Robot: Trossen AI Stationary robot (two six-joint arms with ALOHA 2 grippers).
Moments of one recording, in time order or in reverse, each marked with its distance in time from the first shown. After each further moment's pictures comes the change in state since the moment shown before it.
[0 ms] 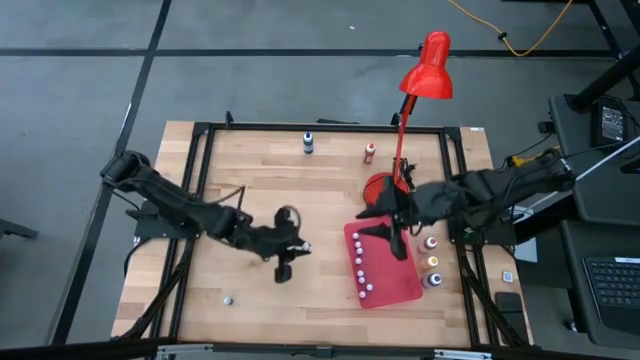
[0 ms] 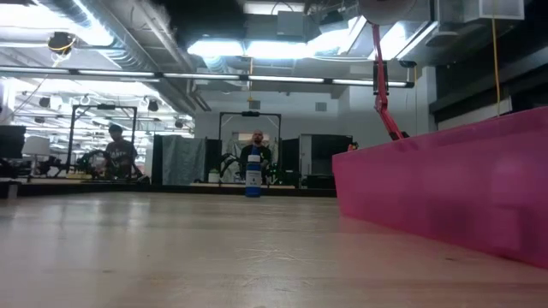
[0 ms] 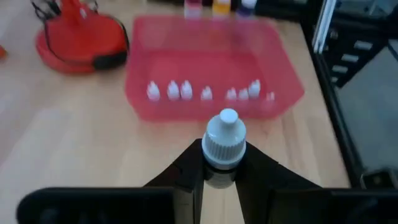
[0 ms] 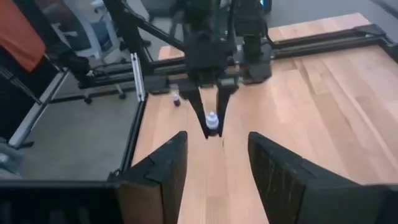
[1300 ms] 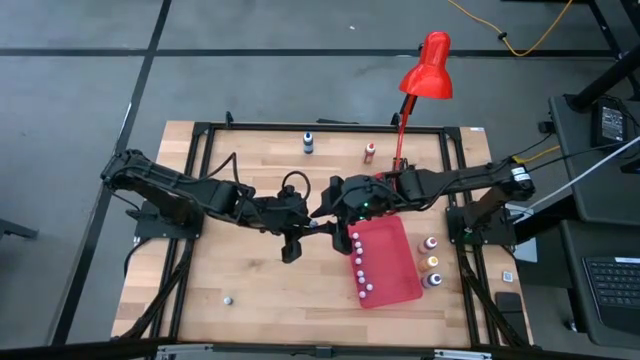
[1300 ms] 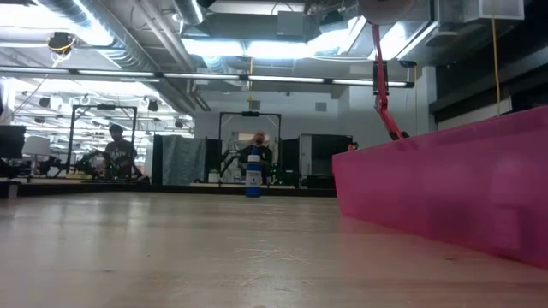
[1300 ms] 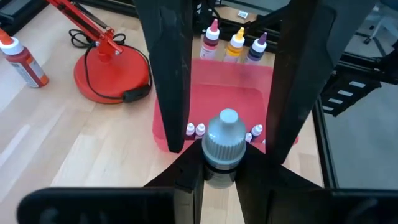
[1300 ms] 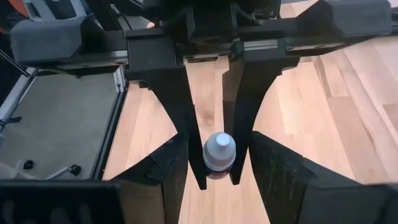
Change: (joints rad) left arm 0.132 -0.001 0.347 -0.346 0.084 -0.003; right arm -0.168 0.397 0.273 0.008 -0.190 -0.112
